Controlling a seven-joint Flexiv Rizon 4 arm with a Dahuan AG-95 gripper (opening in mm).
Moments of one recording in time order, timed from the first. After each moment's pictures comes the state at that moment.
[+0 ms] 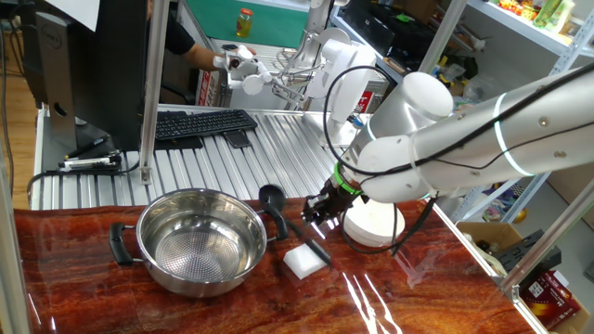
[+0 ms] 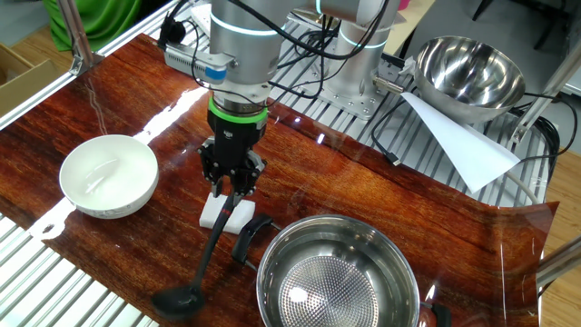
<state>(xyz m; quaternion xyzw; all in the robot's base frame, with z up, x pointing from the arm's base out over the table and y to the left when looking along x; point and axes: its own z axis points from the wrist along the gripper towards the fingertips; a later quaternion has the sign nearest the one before) 0.582 -0.017 0.117 -0.04 0.99 0.02 0.13</state>
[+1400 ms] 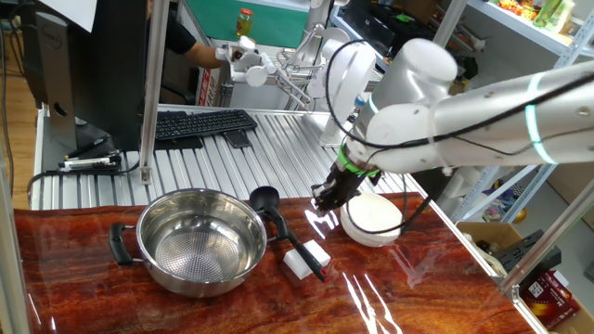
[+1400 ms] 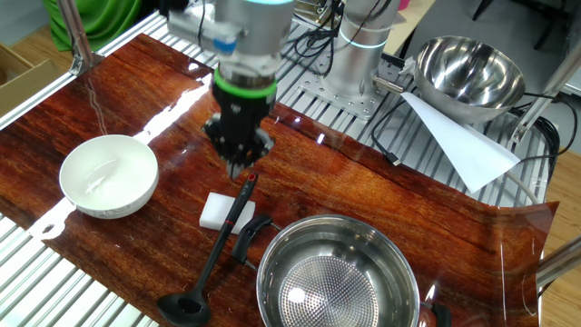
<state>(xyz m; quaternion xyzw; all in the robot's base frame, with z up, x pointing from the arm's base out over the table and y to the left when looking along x) 0.556 -0.016 0.184 -0.06 0.99 0.01 0.09</state>
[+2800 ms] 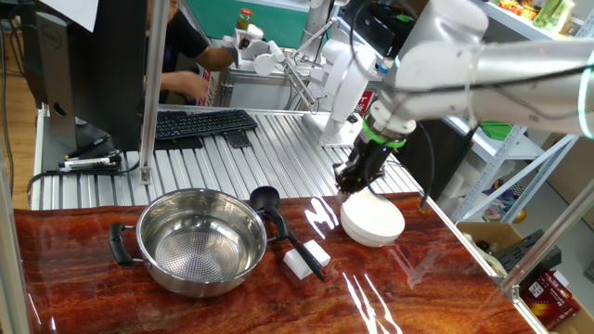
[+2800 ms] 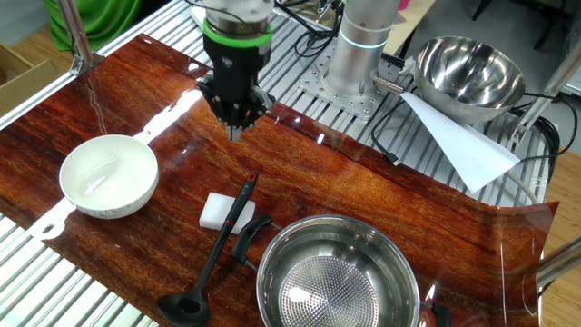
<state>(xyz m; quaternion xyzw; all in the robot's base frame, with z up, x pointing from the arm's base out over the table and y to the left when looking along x) 0.542 -0.029 0.245 -0.02 1.00 0.03 0.05</state>
